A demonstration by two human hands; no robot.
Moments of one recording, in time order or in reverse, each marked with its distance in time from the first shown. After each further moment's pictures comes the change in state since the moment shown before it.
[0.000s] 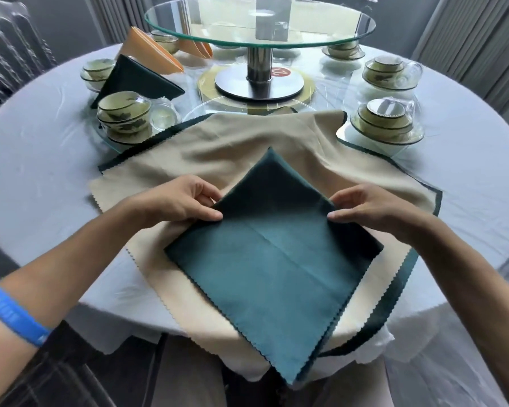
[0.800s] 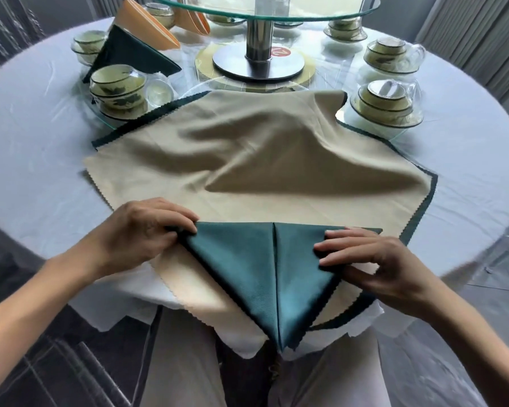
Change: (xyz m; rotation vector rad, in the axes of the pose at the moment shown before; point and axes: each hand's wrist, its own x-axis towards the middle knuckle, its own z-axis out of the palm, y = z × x) left_hand -0.079 -0.054 0.030 0.587 0.386 0.636; right_hand -0.090 0.039 0.058 -0.248 0.104 -0.595
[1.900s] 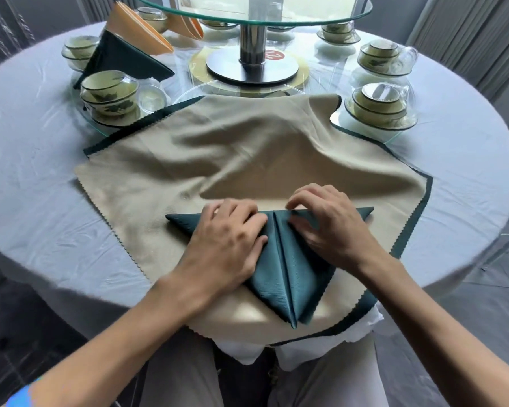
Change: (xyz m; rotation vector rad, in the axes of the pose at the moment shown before) left_hand 0.059 0.084 0.073 0.462 -0.044 -0.163; right_hand 0.081 -0.007 0.023 -0.474 0.187 0.095
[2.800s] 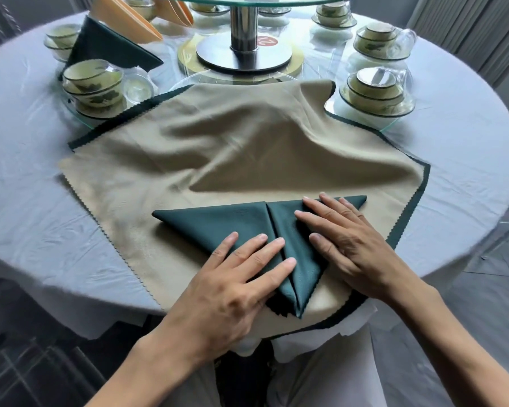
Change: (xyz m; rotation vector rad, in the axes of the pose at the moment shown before) left_hand -0.051 0.028 0.024 -0.062 0.062 0.263; right_hand -0.057 0.035 0.000 0.047 -0.137 -0.024
